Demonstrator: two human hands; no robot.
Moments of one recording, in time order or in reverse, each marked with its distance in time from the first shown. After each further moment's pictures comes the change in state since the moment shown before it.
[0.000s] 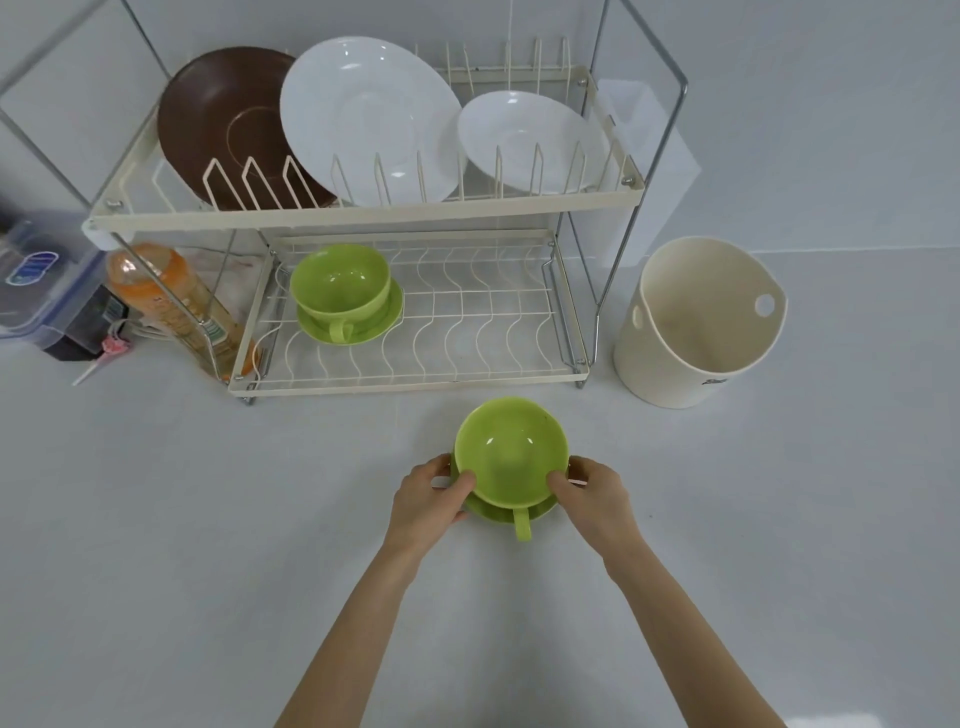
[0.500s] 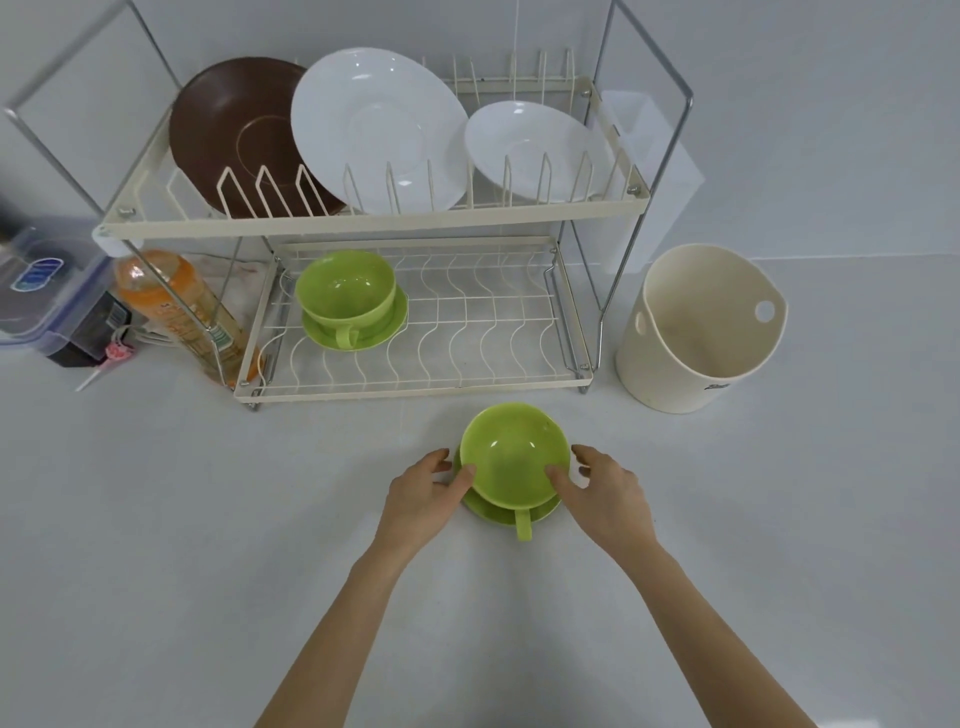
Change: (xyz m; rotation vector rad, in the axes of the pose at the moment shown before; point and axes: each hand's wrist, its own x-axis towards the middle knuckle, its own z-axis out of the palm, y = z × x) left_hand 0.007 0.007 -0.013 0.322 0.008 0.071; right_hand 0.001 -0.007 -0.003 -0.448 0.079 -0.115
